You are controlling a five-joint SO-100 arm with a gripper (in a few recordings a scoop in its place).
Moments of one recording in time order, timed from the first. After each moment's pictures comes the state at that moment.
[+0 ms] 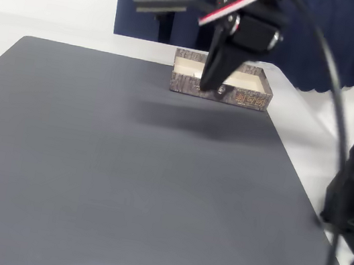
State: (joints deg) arm 29.6 120.0 117.2 76.3 -27.2
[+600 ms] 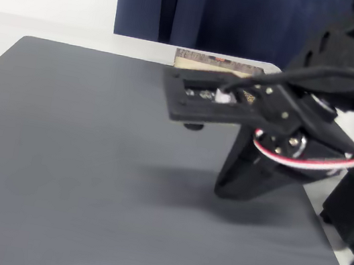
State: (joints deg) arm 2.9 153.2 154.1 62.8 -3.5
